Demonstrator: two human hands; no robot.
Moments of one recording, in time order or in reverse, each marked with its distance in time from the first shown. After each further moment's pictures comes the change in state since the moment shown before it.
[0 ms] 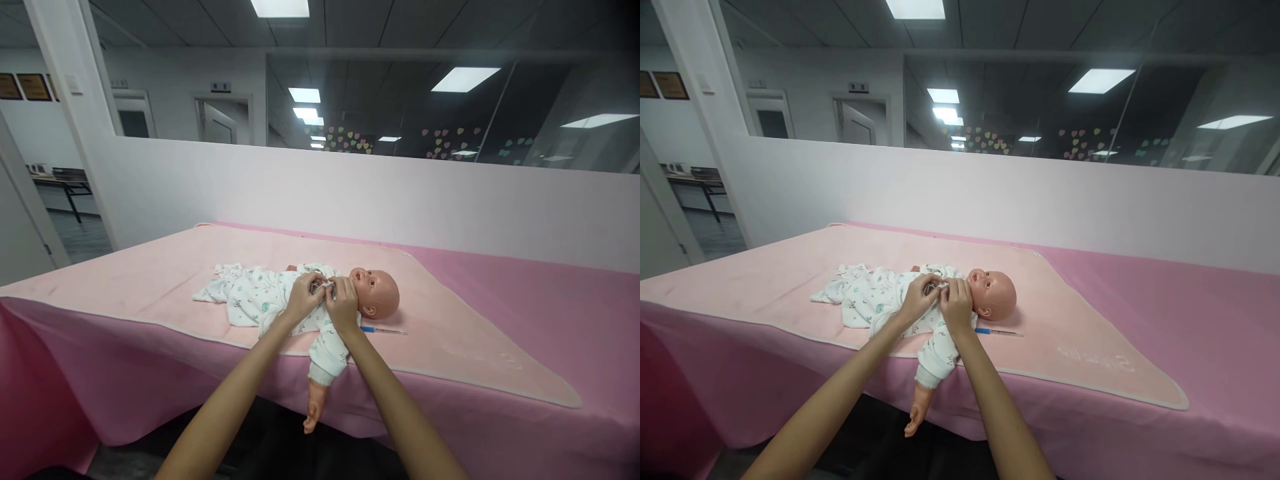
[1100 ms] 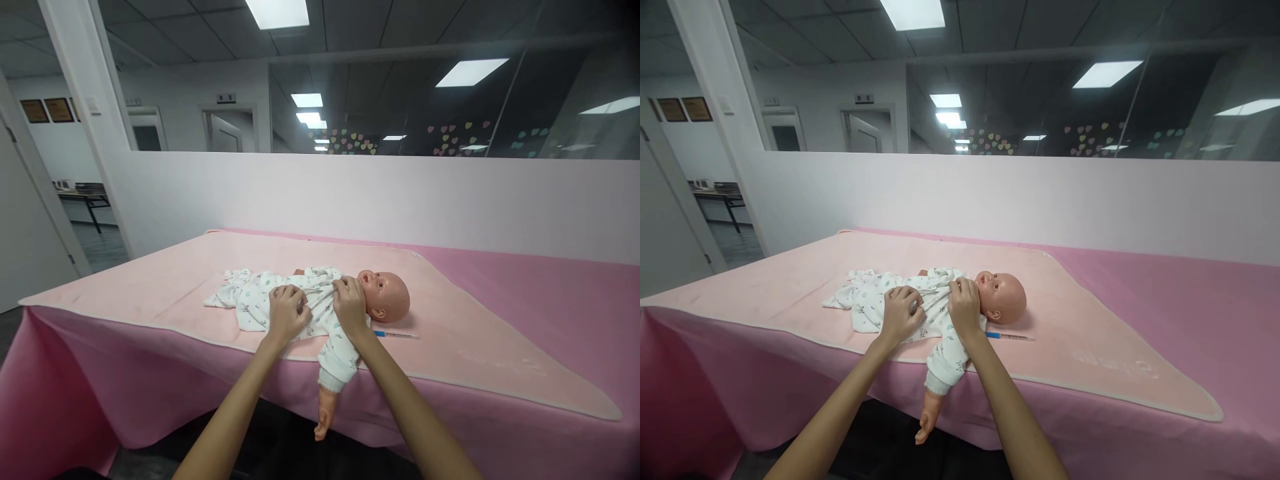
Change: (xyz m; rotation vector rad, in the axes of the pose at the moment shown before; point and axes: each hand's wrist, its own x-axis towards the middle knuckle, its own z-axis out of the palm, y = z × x) left_hand -0.041 0.008 -0.044 0.644 0.038 -0.017; right_hand 0.008 -0.005 -0.004 -0.108 -0.104 -0.064
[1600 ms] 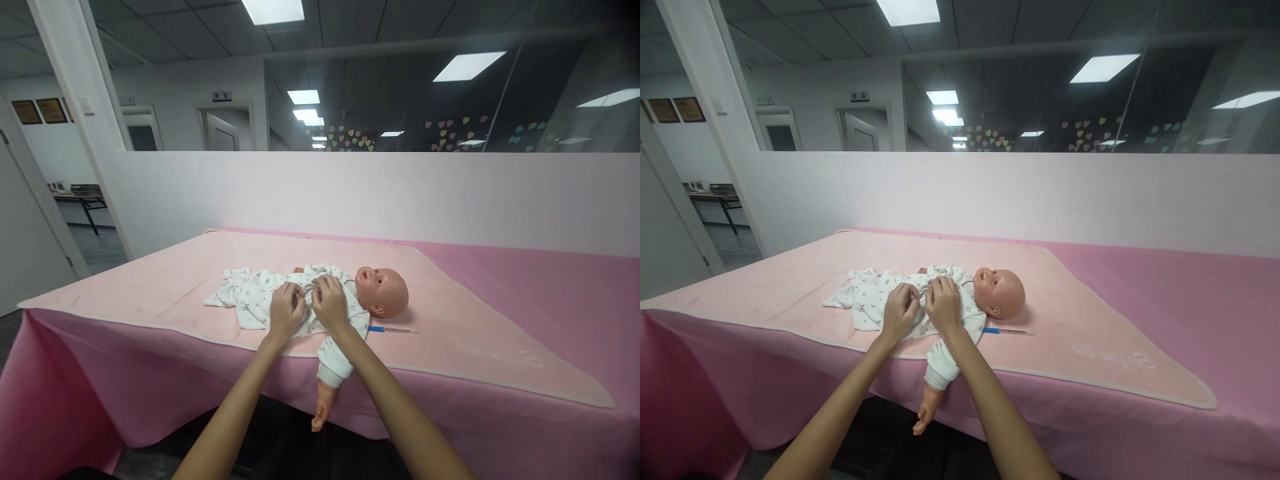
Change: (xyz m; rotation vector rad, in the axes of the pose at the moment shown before) left_hand 0.001 0.000 0.001 -0.205 0.069 -0.095; right_hand 0.004 -0.037 0.010 0.195 -0.081 0.065
